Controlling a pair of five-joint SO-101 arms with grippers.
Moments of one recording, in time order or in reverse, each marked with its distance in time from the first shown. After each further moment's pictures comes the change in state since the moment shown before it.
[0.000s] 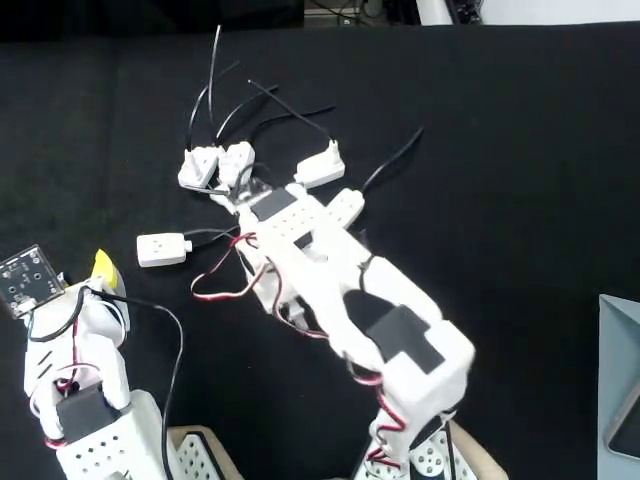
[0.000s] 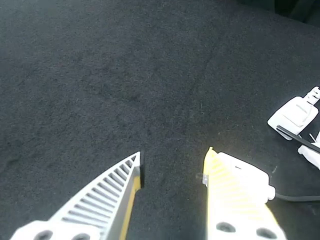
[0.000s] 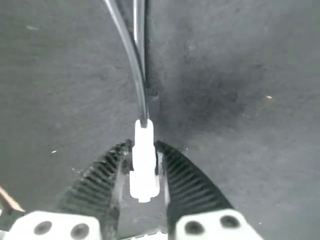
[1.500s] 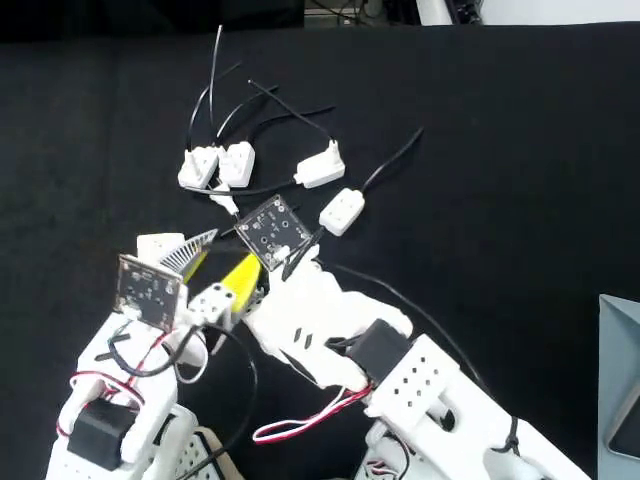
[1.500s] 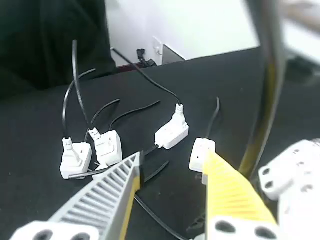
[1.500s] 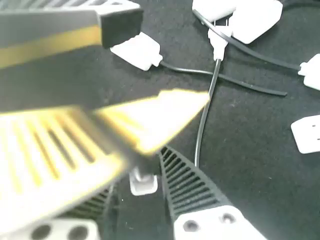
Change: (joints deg) left arm 49.2 -0.4 -13.9 -0.3 -5.9; right arm -10.1 -65.6 46.4 -33.1 0.0
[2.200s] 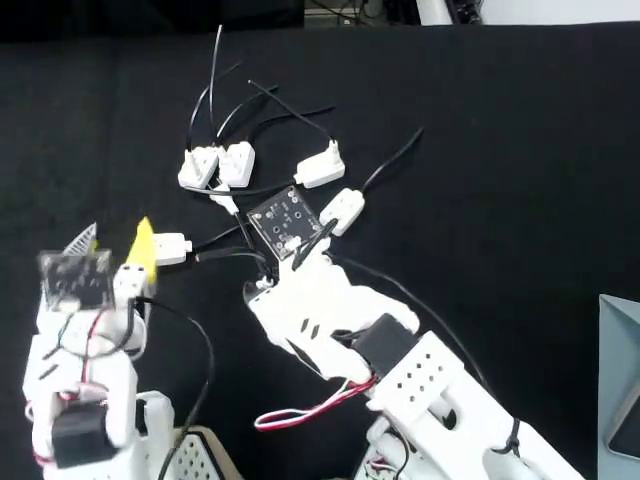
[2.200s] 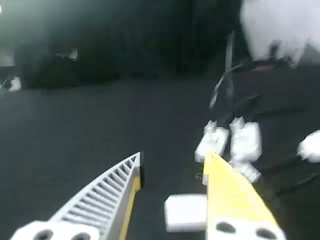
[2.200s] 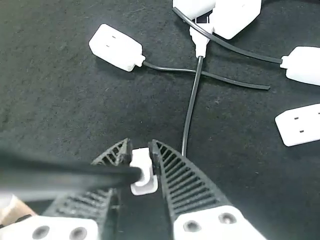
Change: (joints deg) left arm -33.2 6.5 -3.6 3.1 -10.5; right arm 3.6 0.0 0.1 -0.2 0.0
